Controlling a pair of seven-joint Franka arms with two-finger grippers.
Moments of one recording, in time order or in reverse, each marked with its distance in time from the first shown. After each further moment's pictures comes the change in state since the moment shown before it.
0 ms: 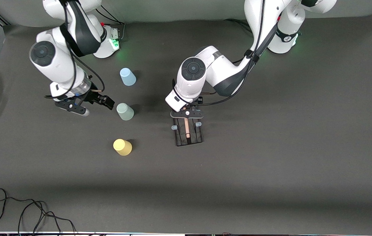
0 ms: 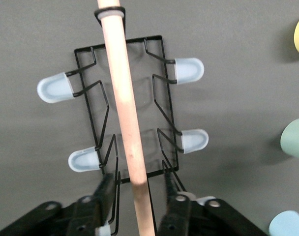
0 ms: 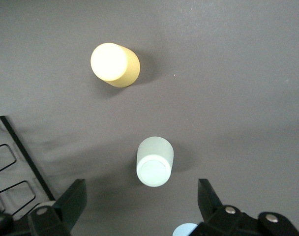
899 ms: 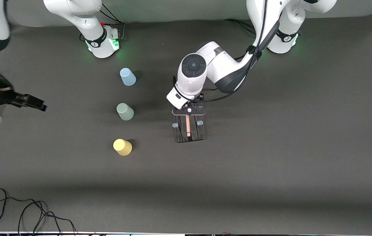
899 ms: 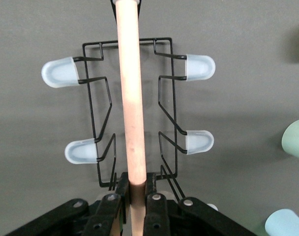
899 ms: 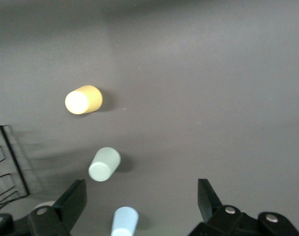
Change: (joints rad) left arm 0.001 -0.024 -0.002 -0.012 -0.006 -0.023 -0.080; right arm -0.272 0.106 -0.005 0.584 0.000 -0.561 -0.381
